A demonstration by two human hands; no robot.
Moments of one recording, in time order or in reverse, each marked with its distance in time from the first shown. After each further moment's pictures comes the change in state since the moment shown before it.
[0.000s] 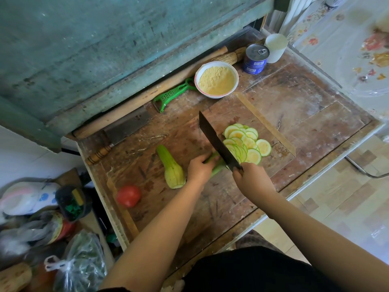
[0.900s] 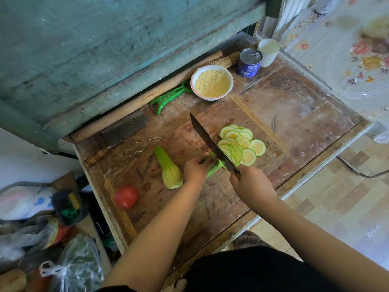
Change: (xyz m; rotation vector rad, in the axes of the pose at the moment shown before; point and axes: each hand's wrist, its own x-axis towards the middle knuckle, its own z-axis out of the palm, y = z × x) left_hand -0.002 -0.002 0.003 -0.056 0.079 -0.016; right_hand -0.023 -0.003 -0.005 -0.087 0.051 -0.084
